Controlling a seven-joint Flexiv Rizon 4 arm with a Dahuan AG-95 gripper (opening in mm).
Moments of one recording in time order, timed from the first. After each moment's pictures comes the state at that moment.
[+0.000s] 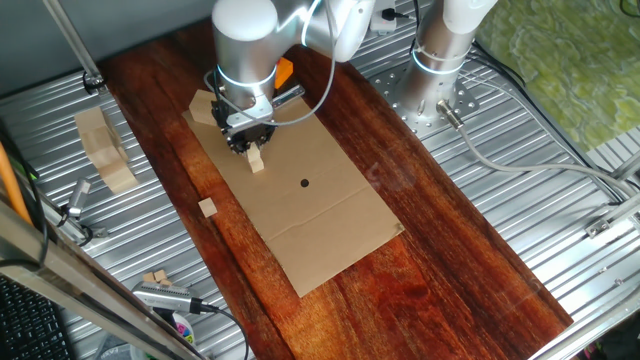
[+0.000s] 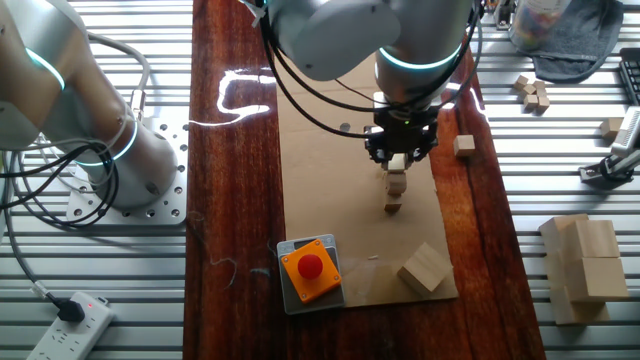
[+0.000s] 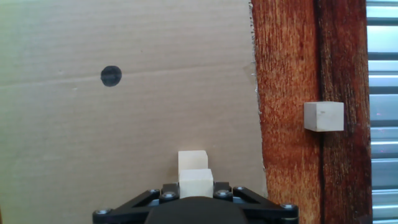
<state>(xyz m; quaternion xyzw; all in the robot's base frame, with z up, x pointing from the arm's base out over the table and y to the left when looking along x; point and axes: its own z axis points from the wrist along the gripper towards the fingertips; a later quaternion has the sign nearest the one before) 0.497 -0.014 0.066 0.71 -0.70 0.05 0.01</state>
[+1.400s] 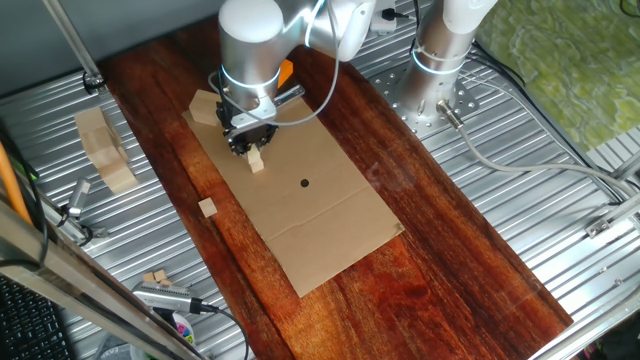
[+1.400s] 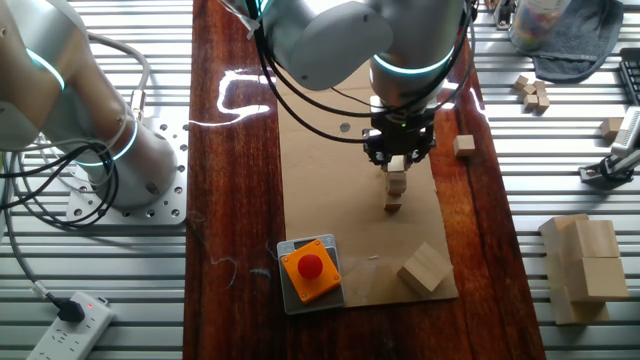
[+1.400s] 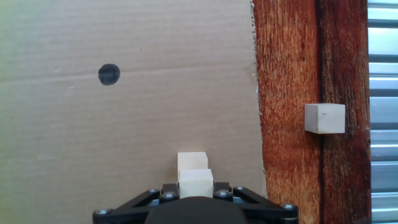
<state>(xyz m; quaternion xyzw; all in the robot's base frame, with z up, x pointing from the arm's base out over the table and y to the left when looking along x) 0.496 -0.016 0.060 0.72 -0.70 0.06 0.00</state>
